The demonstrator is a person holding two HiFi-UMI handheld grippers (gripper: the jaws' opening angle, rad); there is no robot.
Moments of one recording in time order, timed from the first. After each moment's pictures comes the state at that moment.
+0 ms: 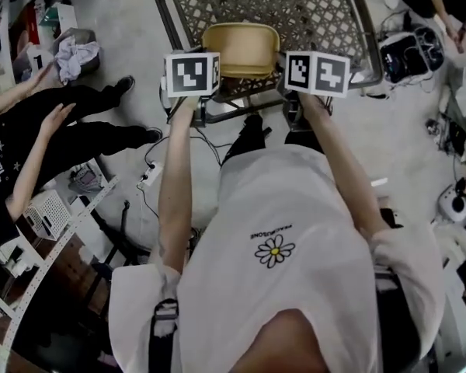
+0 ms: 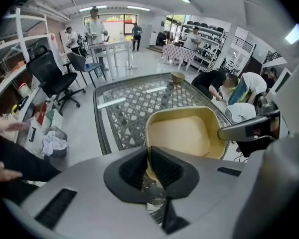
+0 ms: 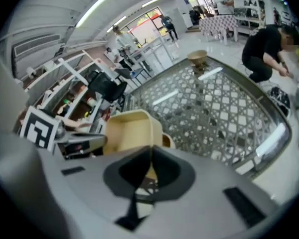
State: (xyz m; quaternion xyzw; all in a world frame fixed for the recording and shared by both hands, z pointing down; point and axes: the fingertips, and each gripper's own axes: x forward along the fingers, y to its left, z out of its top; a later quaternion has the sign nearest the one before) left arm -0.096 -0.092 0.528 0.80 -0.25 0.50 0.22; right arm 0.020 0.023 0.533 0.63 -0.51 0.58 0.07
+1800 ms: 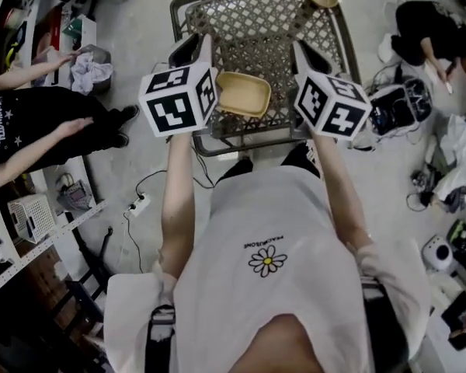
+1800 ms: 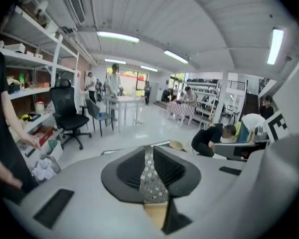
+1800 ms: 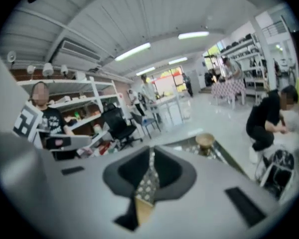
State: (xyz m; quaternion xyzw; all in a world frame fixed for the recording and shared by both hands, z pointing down) left arm -0.035 -0.146 0.332 0.90 -0.35 0.22 0.16; right arm 0.116 -0.039 0.356 0.75 -0.59 0.30 0.01
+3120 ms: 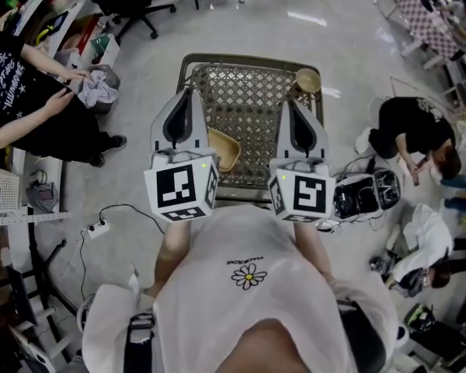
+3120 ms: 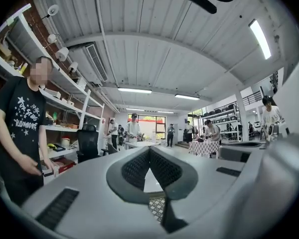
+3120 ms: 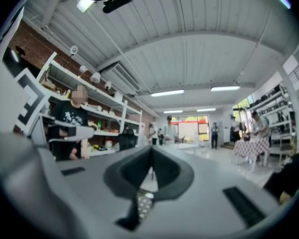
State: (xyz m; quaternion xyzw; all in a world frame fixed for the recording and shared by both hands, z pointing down) left arm -0.054 -0.045 0.175 0.87 -0.50 -0.03 0.00; right arm 0.102 0.021 0.191 0.73 -0.68 -0.04 0.00
